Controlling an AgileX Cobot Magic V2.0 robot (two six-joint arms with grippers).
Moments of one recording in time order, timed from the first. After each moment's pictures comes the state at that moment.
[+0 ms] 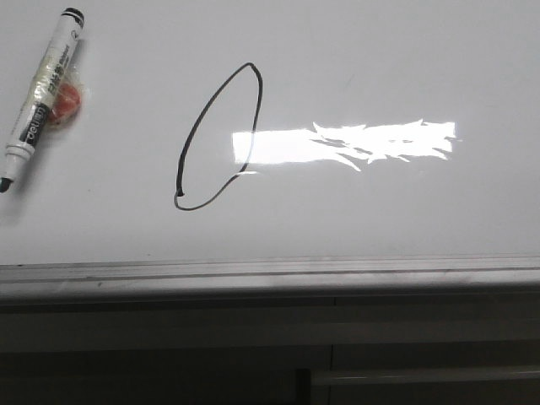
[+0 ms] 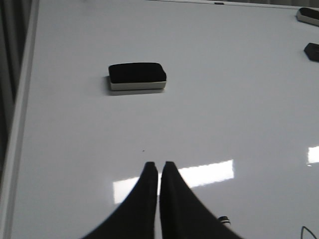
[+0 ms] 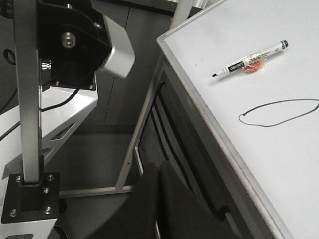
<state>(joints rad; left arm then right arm) -0.32 0.11 -0.40 0.54 0.09 -0.48 0.62 -0.01 -0.50 0.61 0.96 -0.87</state>
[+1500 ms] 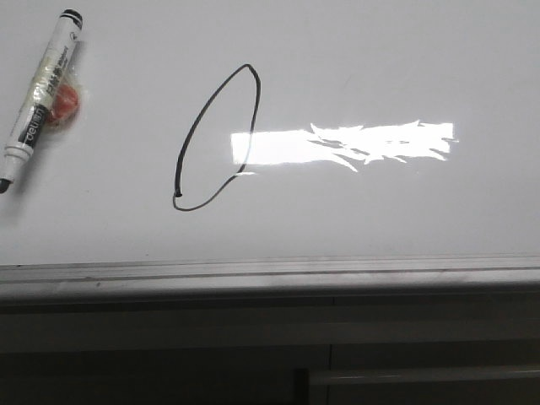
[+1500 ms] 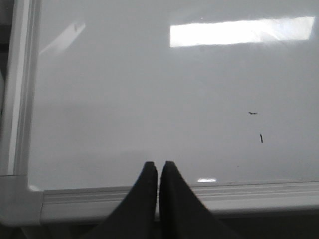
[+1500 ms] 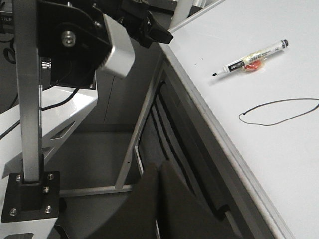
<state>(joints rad) -0.06 0.00 0.00 0.06 0.33 -0.07 0.62 -0.01 -0.50 0.61 0.96 -0.87</state>
